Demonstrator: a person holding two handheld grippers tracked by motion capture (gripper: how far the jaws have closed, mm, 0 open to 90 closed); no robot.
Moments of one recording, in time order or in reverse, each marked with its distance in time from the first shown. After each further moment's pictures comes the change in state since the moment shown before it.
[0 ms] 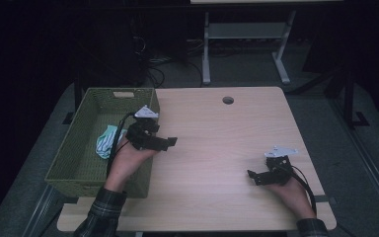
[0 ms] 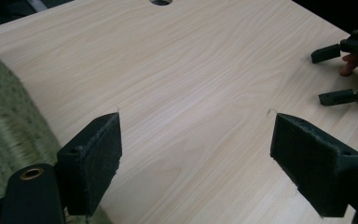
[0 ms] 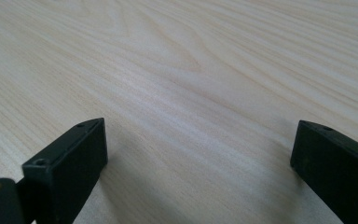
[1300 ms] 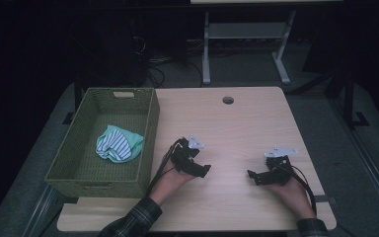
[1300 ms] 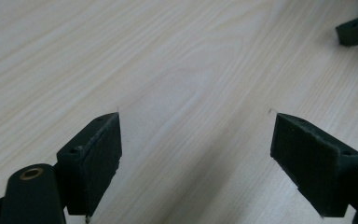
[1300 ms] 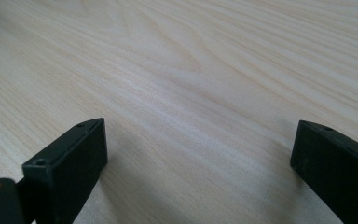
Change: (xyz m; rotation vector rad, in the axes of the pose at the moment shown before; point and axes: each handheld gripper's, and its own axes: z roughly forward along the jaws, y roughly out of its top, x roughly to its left) left arm -0.068 -0.040 0.113 0.137 -0.010 0.160; right arm 0.000 0.000 0.000 0.001 0.000 0.000
